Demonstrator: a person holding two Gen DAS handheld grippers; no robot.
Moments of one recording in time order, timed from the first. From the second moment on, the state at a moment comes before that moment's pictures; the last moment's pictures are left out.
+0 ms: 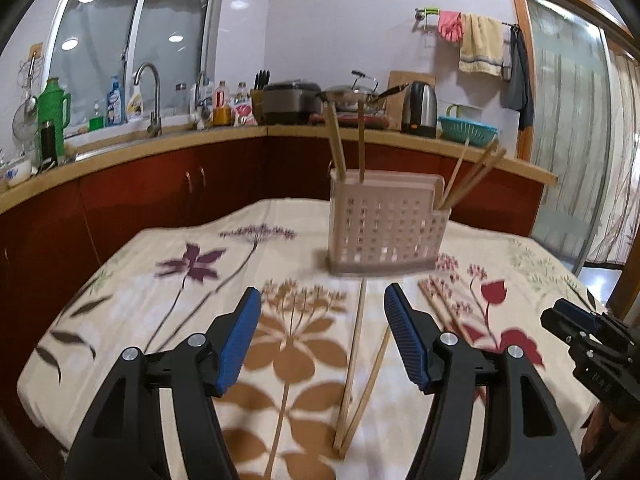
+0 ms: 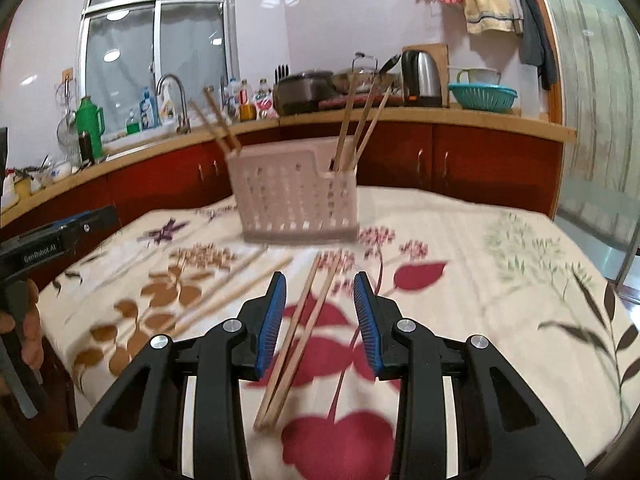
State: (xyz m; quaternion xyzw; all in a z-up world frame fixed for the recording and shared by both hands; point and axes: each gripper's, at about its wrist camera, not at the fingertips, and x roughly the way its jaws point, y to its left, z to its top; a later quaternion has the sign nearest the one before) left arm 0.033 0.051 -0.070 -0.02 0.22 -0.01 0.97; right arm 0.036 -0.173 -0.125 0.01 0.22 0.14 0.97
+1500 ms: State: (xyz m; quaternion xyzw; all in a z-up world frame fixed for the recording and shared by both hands) left arm 0.028 0.045 -0.136 -0.01 0.31 -0.02 0.95; right arm 0.039 -0.192 -0.187 0.00 0.32 0.09 0.94
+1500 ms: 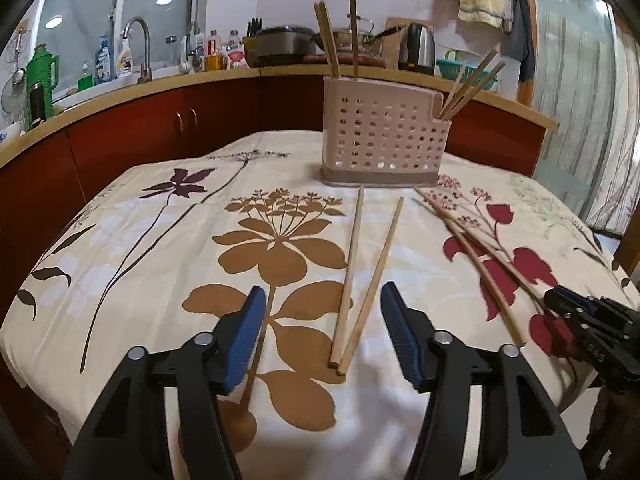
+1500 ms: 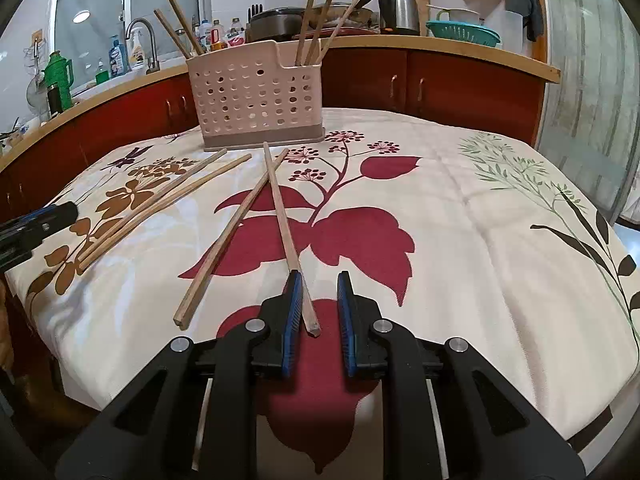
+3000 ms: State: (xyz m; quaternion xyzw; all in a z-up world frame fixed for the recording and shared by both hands) left arm 0.042 0.038 -0.158 0.06 0.39 -0.06 0.92; right arm 0.038 -0.190 -0.190 -0.01 0.31 0.11 0.94
